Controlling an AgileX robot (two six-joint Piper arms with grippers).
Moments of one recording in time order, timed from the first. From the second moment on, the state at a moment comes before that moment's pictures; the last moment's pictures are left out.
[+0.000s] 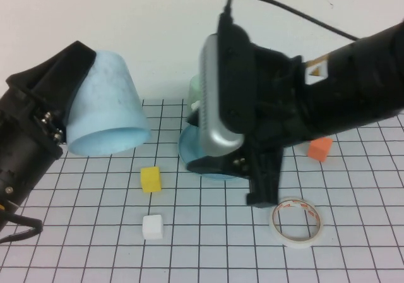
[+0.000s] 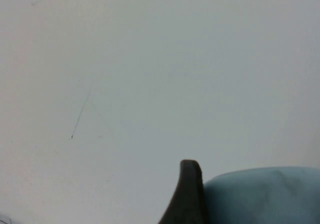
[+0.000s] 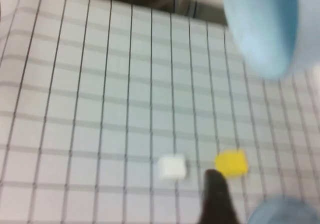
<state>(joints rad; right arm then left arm) 0.75 1.51 -1.41 0.53 0.76 -1.19 -0.26 1.09 -0.48 0.39 -0.93 -1.59</state>
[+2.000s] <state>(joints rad) 0.80 1.56 -1.33 1.20 0.42 -1.32 -0.26 1.09 -0.48 0.32 -0.98 -1.47</state>
